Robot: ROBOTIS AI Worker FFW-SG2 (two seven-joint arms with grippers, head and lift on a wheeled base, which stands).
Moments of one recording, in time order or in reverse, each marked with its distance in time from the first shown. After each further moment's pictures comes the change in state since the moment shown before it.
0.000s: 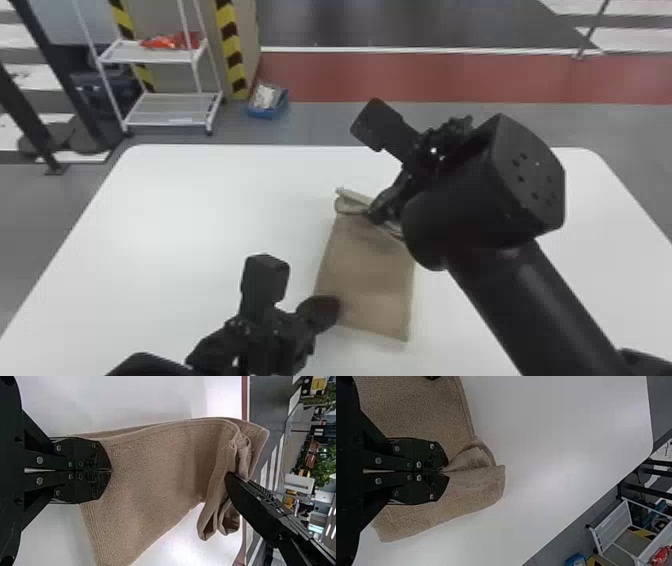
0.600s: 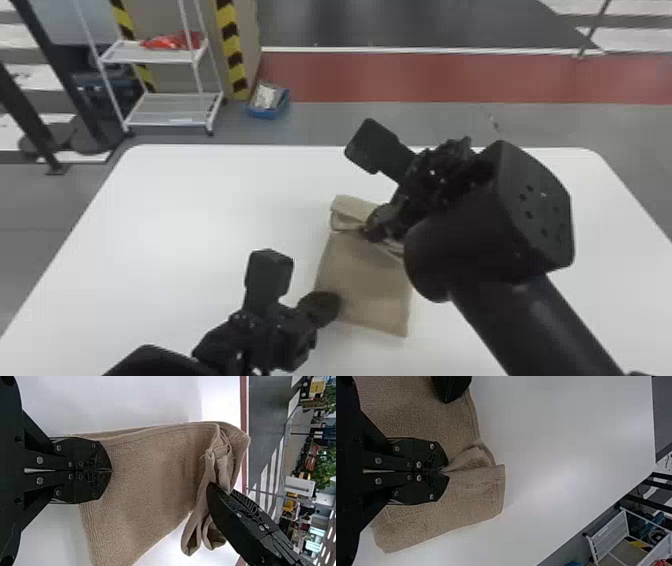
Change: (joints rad) left arm -0.024 -0.009 -0.008 0.018 -0.016 0.008 0.012; right arm 0.063 -0.037 0.048 -0.088 0.004 -0.001 0.000
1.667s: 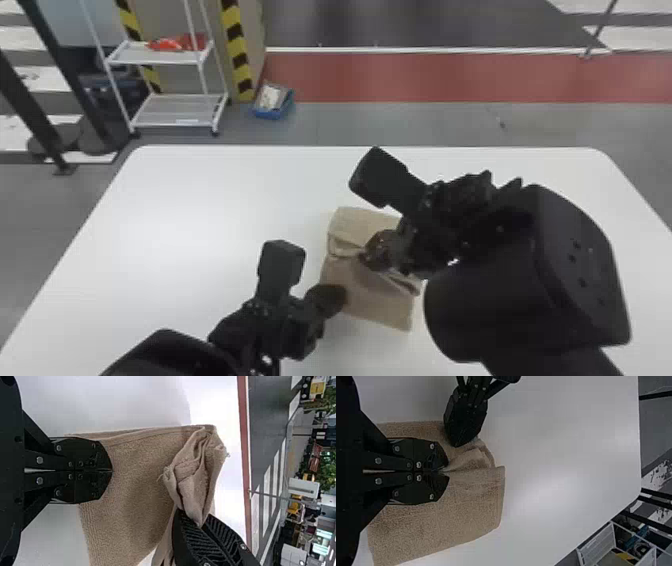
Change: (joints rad) left arm -0.048 -0.006 -0.016 0.036 -0.024 0.024 0.017; right arm 0.110 -0.076 0.056 -0.193 -0.010 0.044 0.000
